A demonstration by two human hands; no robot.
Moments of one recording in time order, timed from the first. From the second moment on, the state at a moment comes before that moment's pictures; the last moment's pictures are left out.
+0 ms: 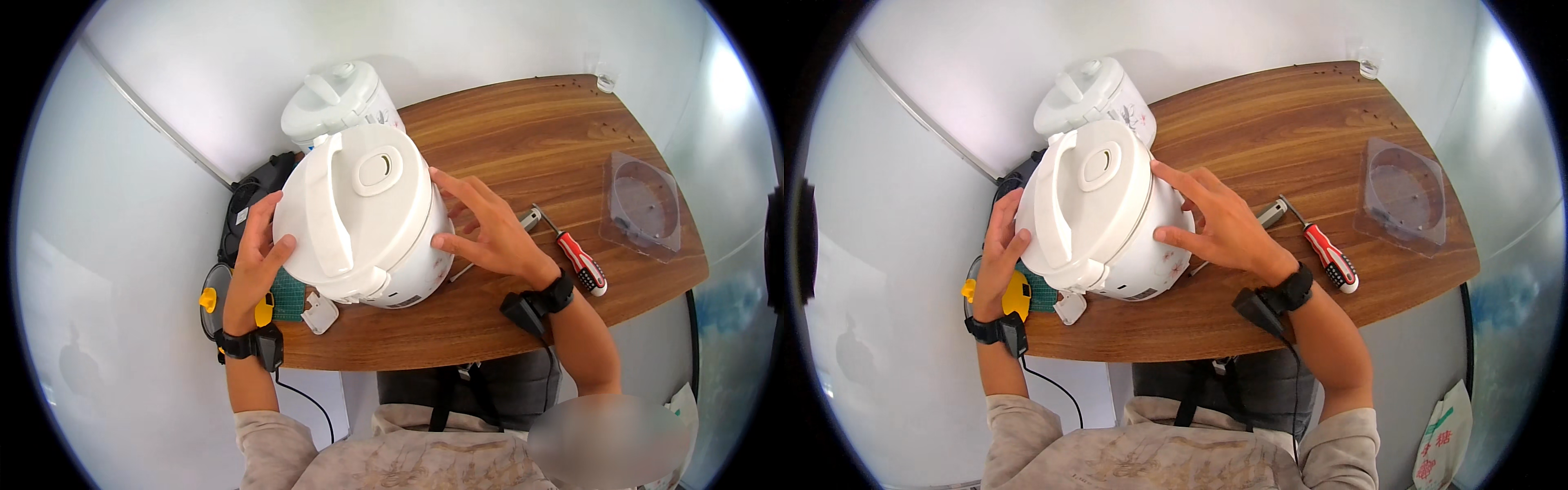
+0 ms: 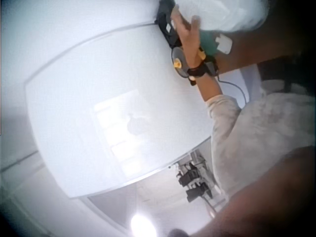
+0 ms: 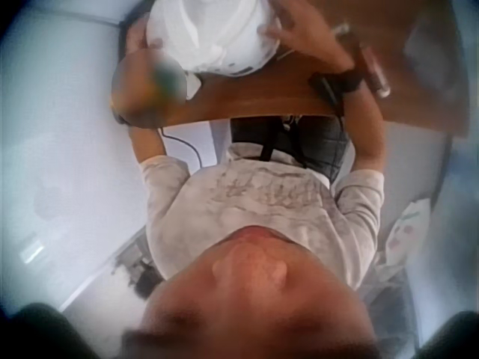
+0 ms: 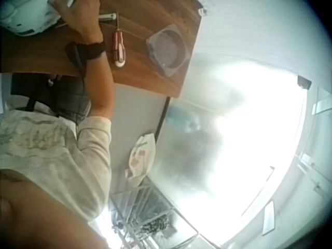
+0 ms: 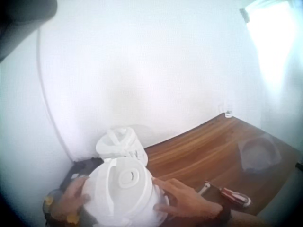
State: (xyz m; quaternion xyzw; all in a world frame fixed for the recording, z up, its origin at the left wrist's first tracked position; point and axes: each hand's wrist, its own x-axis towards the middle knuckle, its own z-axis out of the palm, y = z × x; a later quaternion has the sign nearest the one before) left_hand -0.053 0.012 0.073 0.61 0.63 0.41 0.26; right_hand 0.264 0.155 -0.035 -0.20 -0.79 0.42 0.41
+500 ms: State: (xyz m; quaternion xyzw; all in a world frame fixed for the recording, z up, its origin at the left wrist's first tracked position) left_hand -0.058 0.028 0.076 0.58 0.66 0.40 0.26; right_hand 0.265 0.155 -0.025 -0.20 -0.80 0.42 0.39
